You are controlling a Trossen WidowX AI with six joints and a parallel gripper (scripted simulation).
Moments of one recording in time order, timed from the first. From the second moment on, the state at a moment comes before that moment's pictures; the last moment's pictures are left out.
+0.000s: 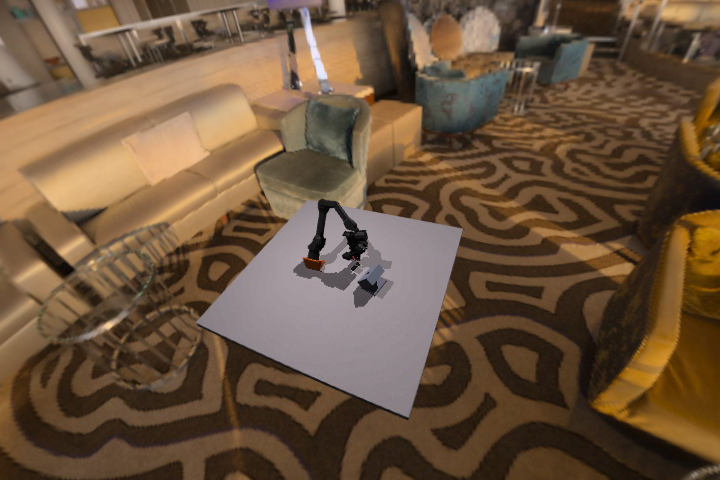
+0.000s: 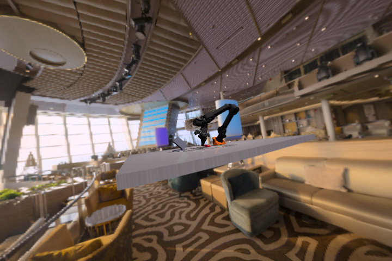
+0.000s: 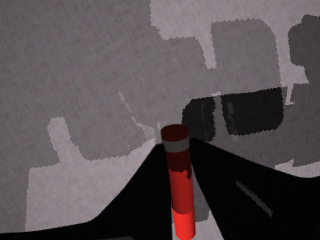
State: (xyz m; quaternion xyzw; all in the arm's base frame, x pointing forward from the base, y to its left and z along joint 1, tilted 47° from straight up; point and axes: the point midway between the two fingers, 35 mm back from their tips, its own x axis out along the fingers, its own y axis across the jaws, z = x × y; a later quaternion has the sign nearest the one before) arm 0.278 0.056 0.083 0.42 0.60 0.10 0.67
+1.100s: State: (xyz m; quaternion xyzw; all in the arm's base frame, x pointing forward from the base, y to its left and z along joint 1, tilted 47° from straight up) arm 0.262 0.050 0.097 0.43 0.50 0.04 0.75
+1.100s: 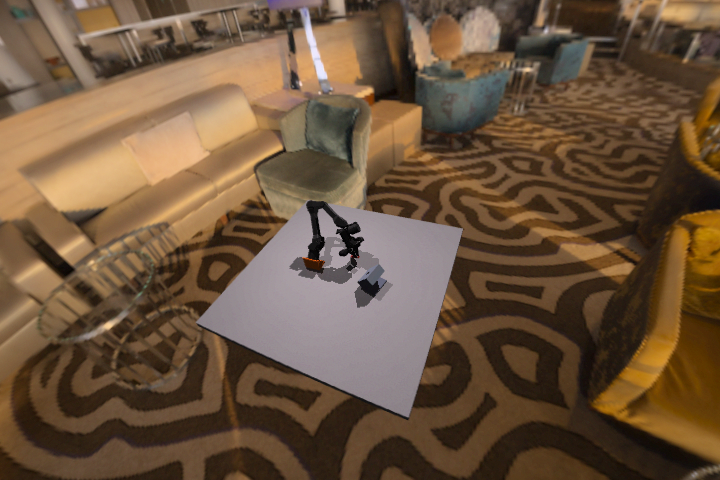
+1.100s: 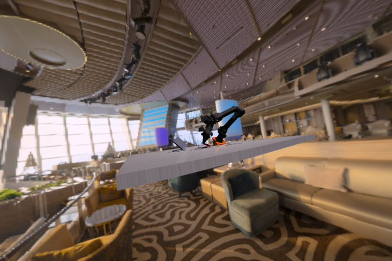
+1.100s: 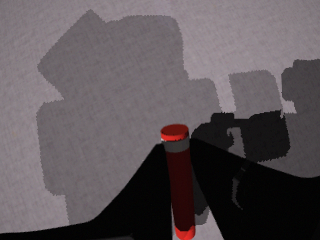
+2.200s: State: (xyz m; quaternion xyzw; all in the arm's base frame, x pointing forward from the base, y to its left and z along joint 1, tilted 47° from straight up) arm 0.243 0.049 0.109 0.43 0.39 -0.03 0.81
